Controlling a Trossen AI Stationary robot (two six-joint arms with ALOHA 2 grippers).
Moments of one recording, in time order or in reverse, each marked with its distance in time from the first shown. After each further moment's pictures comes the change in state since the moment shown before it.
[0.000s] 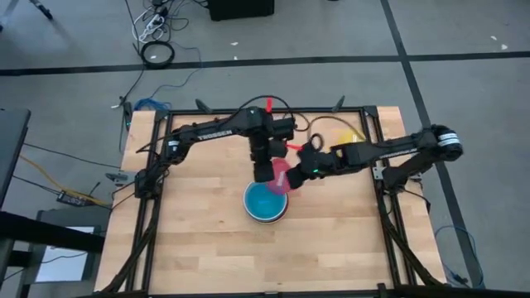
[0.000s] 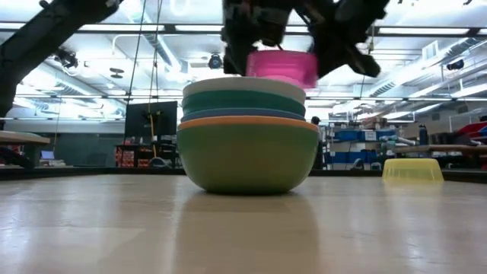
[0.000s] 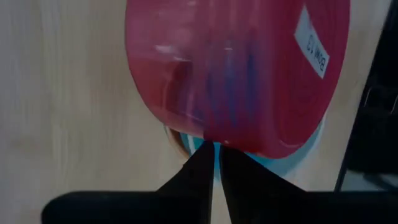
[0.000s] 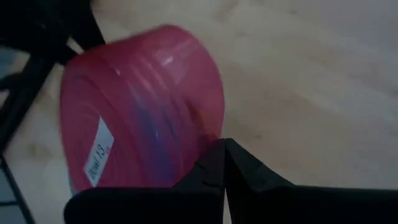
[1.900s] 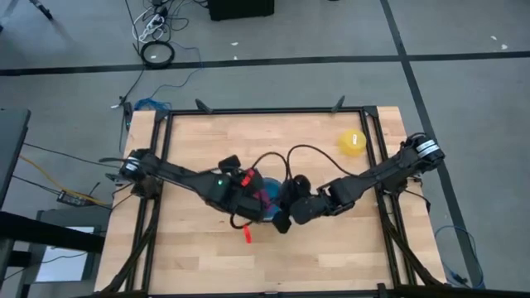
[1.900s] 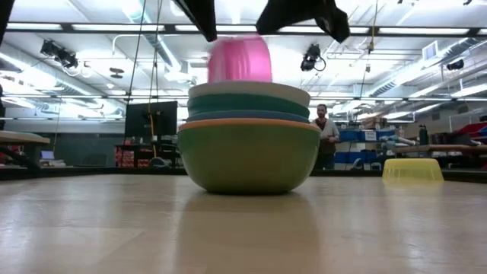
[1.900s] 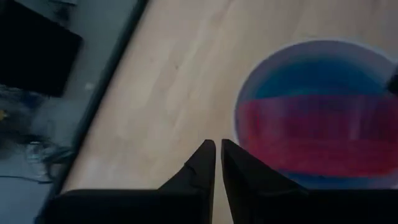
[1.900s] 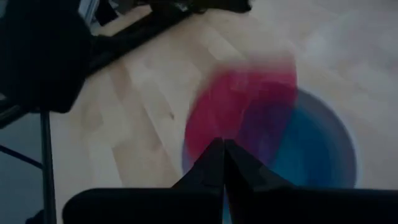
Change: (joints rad) left arm -0.516 -0.338 -0.497 0.186 -1.009 -0.694; right arm 0.312 0.254 0.204 0.181 0.291 -0.226
